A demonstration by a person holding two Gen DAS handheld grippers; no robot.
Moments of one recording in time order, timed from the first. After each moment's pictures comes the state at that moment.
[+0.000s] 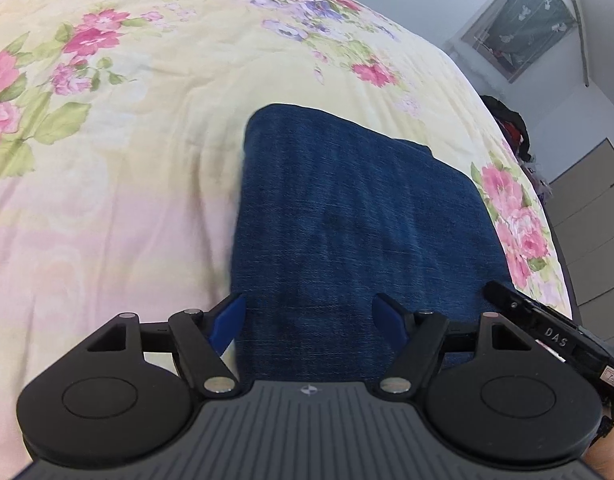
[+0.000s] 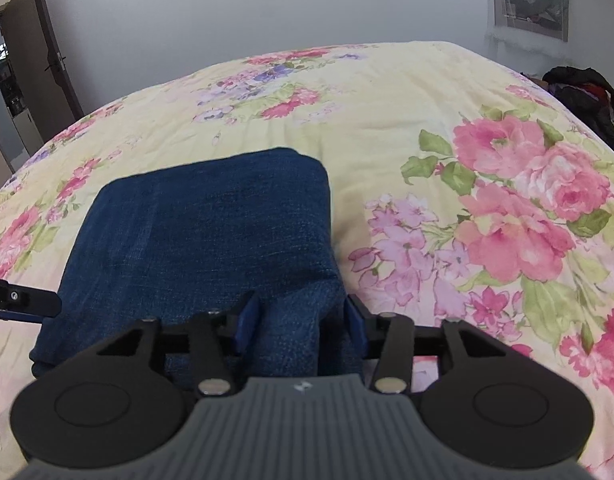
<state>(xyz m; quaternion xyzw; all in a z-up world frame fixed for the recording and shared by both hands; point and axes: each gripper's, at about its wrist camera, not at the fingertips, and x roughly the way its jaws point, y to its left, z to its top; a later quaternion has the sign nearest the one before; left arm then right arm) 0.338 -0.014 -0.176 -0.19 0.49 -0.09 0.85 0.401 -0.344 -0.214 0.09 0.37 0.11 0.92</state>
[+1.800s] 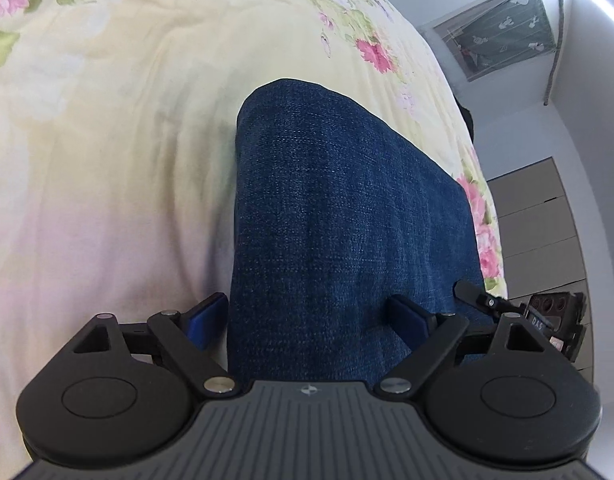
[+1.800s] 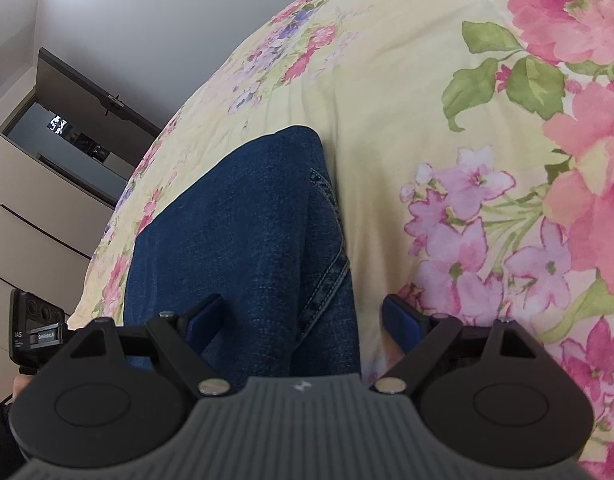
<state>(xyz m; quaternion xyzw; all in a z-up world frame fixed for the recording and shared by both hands) 0.411 0.029 -0.239 -0.31 0.52 -0.20 0.77 0.508 -0.390 -0.280 0.28 0.46 0.26 0.80</state>
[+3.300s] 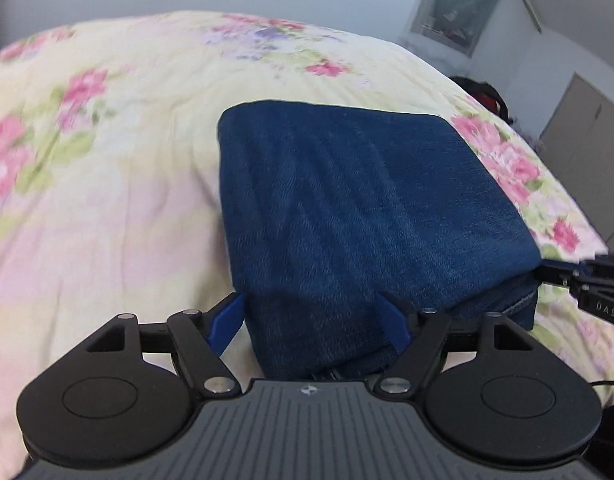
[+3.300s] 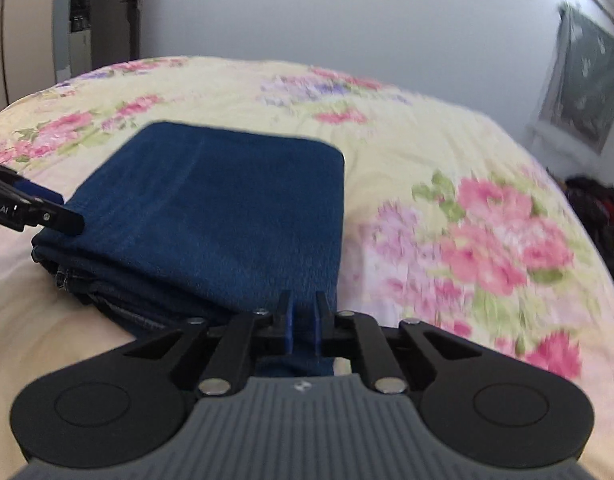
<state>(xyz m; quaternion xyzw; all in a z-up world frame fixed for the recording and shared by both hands) 0.250 -0.038 -0.194 -0.07 0.42 -0.12 0.90 0.302 -0.354 -0.215 -0.08 0.37 0.15 0.91</state>
